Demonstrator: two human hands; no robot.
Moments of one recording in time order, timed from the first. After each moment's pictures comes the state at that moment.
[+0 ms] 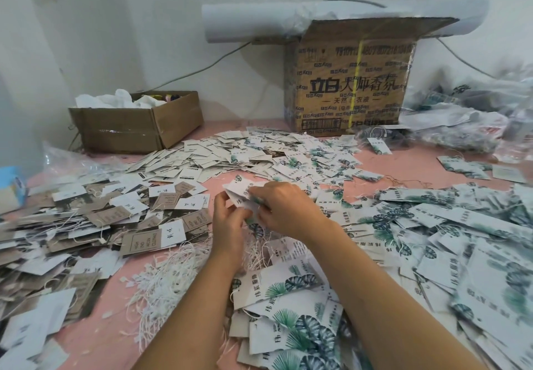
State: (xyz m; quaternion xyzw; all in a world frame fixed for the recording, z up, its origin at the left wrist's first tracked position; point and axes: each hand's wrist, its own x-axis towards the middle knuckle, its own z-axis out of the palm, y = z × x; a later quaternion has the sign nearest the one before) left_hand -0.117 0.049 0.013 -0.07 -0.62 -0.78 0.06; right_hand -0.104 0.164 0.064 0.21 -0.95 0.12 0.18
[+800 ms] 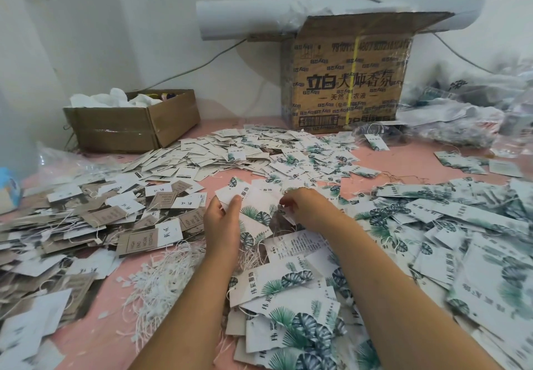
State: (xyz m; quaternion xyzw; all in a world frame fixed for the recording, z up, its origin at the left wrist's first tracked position) left_hand -0.114 0.051 0.019 0.01 -0.67 -0.74 0.11; right_hand -0.120 0.208 0.041 0.03 -0.98 0.19 0.04
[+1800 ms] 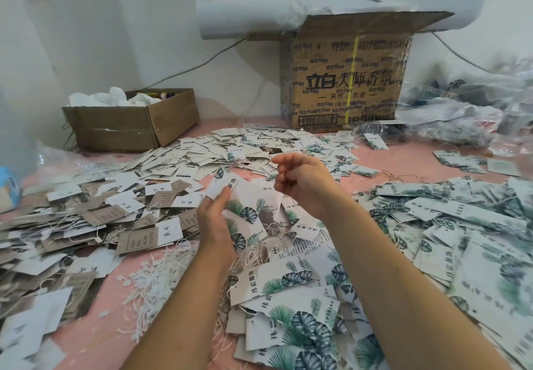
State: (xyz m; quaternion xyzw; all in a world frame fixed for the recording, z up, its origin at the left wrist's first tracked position) left_hand -0.122 0.043 0.023 0.04 -0.51 -0.86 0.06; right_hand -0.106 0.186 0.088 -0.01 -0.59 0.80 0.05
